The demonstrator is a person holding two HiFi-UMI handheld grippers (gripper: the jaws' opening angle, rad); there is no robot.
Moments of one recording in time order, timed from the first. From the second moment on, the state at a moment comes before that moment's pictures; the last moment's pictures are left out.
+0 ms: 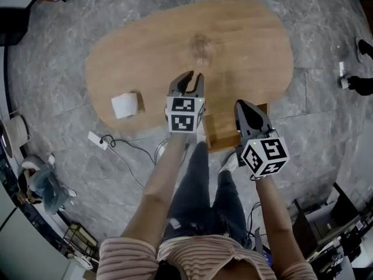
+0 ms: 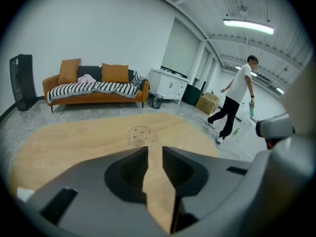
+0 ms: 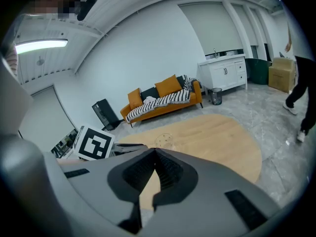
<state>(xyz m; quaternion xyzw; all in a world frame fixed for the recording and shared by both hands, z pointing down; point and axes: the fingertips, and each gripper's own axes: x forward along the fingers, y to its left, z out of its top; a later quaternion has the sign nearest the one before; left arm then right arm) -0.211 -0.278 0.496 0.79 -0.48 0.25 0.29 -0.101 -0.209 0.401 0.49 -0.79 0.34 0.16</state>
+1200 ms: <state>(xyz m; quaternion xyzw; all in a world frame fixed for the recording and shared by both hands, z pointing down) -0.196 -0.326 0.614 0.73 -0.50 0.31 0.34 -0.093 -0.202 0.484 0.50 -0.76 0.39 0.17</state>
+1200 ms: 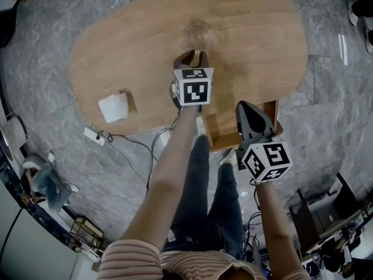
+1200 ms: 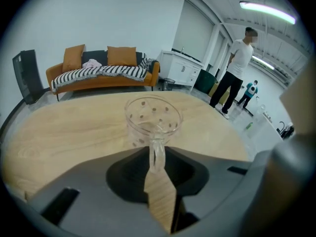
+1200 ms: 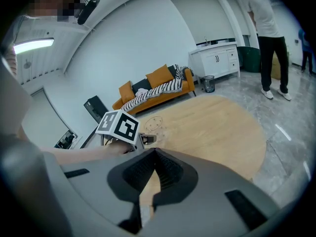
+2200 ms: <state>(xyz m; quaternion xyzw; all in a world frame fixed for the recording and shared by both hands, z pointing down) -0.219 -0.304 0.554 0.78 -0.49 0.30 0.26 -0.102 -0.197 0.470 0.51 -0.75 0.38 0.17</state>
